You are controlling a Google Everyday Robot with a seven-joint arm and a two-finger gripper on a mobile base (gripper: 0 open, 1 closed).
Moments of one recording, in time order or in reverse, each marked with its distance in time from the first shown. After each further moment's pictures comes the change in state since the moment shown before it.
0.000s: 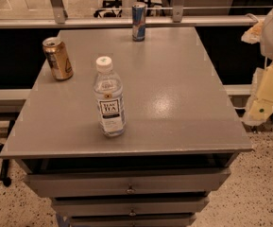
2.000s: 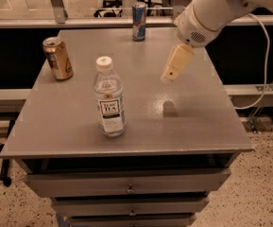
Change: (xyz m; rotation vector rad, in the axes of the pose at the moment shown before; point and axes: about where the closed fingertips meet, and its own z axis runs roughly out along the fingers) arm -0.134 -0.124 0.113 0.101 -0.292 -0.024
